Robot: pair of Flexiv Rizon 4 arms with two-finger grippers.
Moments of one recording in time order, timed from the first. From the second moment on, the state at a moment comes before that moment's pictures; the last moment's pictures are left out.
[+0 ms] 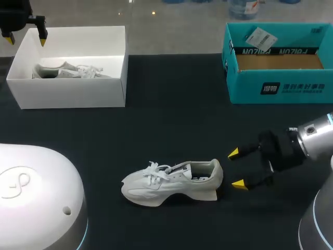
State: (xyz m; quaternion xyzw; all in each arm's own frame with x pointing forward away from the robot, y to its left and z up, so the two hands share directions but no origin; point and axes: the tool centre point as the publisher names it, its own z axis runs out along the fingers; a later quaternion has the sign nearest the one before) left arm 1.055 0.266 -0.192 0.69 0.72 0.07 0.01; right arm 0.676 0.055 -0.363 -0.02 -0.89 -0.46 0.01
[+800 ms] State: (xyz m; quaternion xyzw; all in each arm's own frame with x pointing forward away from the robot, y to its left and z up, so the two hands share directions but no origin) left arm 1.055 0.266 -0.192 0.69 0.72 0.07 0.01; right arm 0.680 0.096 -0.413 -0.02 -0.86 -0.51 0.04
